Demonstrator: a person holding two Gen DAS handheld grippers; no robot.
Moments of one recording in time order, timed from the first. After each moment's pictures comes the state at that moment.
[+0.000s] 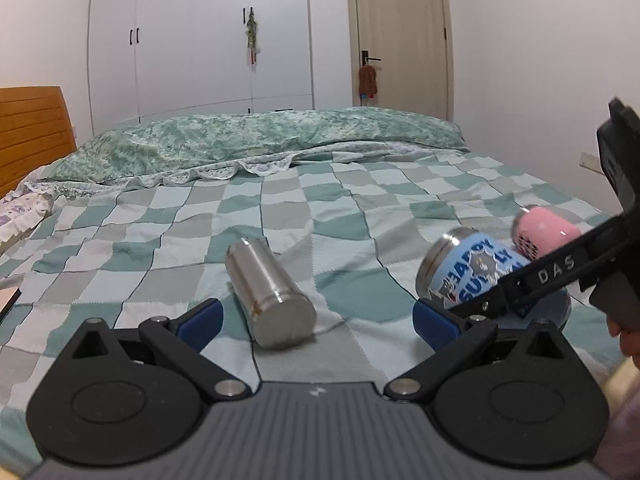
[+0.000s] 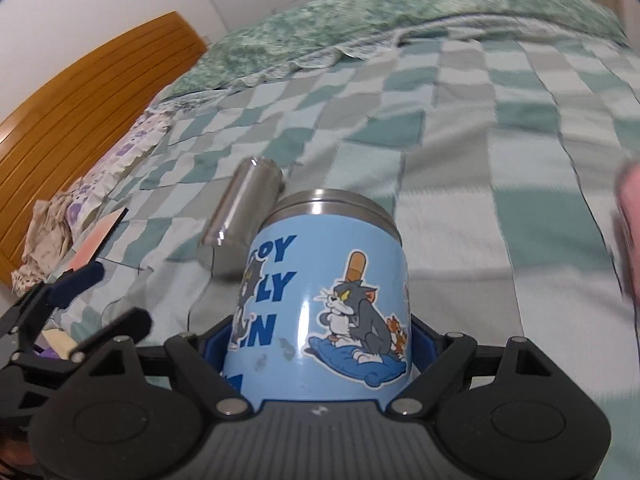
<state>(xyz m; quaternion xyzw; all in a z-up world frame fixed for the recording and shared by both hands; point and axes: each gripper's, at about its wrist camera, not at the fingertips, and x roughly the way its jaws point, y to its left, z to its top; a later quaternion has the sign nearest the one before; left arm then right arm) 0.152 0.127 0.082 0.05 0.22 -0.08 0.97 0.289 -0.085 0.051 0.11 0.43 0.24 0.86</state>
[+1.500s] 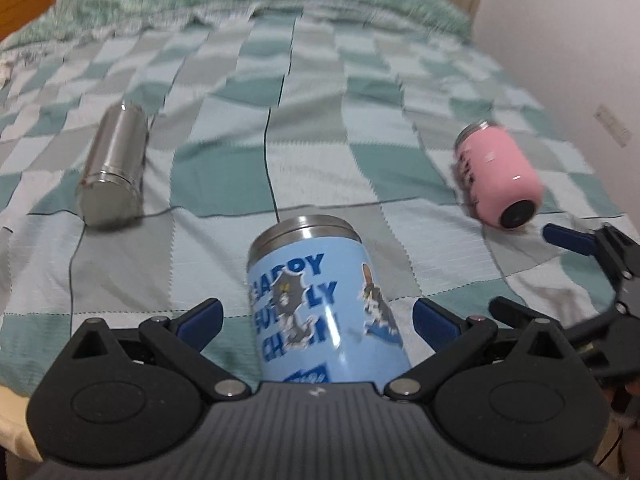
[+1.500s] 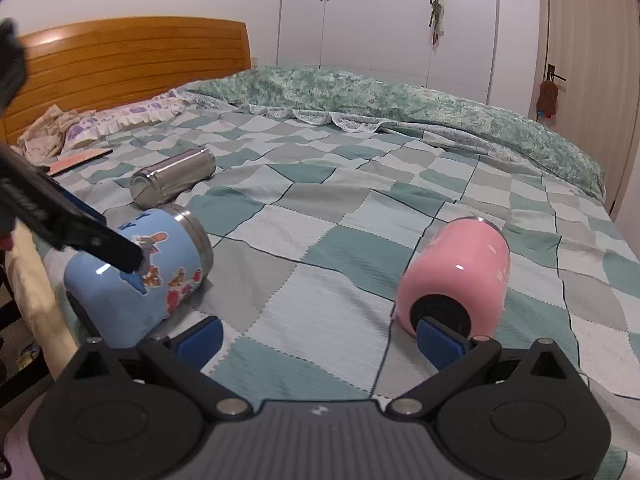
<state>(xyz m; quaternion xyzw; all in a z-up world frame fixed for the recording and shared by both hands) 0.212 -0.019 0.064 -0.02 0.46 -0.05 0.88 0.236 -0.250 0.025 -0.09 0.27 0.26 0.92</state>
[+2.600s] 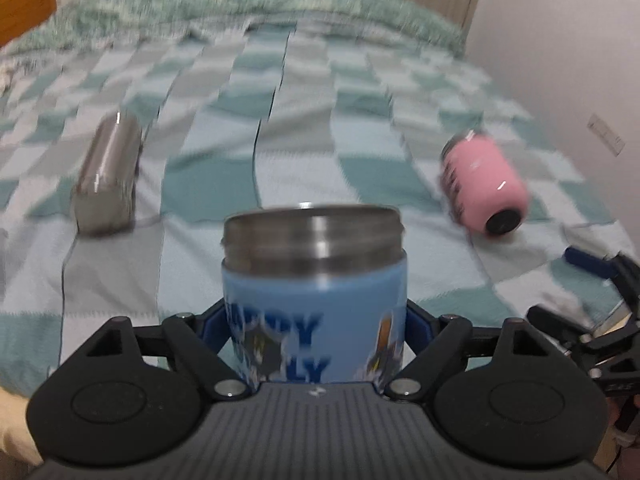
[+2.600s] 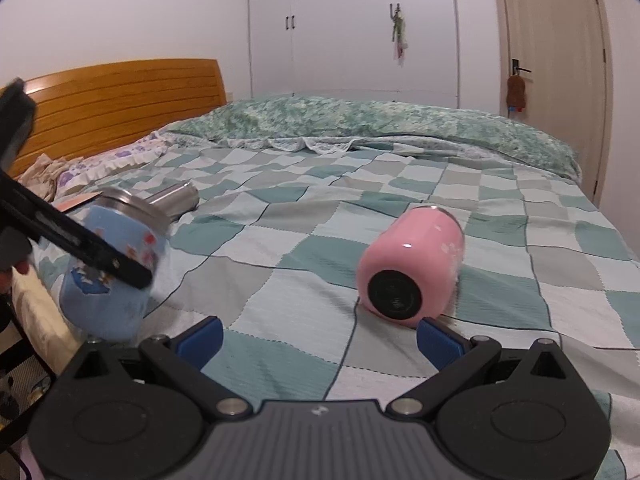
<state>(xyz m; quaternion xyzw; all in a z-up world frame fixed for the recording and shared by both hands) 0.194 -0.026 0.075 -0.03 0.42 -0.07 0.91 0.208 -0.298 0.023 -0.03 0.24 0.24 0.94</state>
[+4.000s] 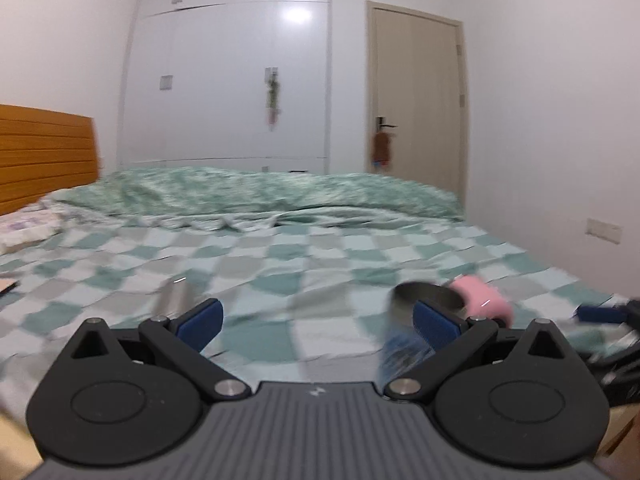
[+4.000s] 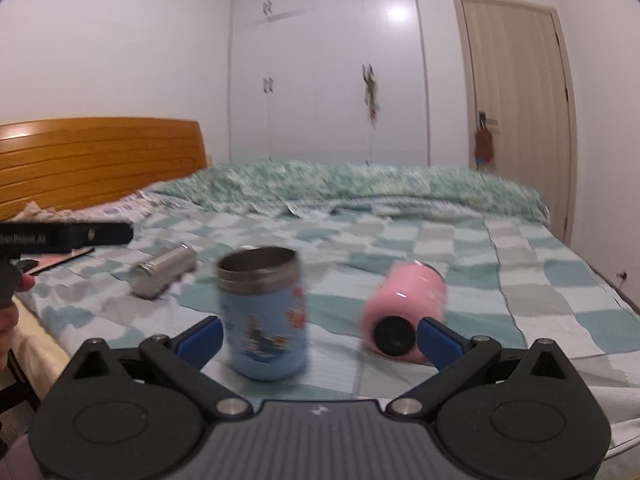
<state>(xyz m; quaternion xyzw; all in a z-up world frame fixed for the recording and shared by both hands) 0.086 -0.017 0.080 0.00 0.12 -0.01 0.99 0.146 -0.282 0.036 -0.01 0.14 0.20 0.97</state>
